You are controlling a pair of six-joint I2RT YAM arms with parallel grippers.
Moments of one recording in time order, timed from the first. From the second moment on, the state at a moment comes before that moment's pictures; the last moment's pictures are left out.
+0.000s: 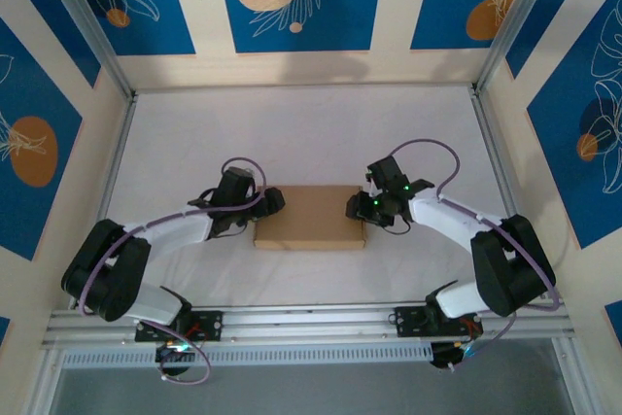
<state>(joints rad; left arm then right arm) -0.54 1.42 0.63 -0.05 0.15 -0.83 0.46 1.41 0.76 -0.48 -0.24 0.64</state>
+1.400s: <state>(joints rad) -0.17 1.25 0.34 0.34 -0.31 0.02 0.24 0.96 0.38 0.16 0.02 -0.04</state>
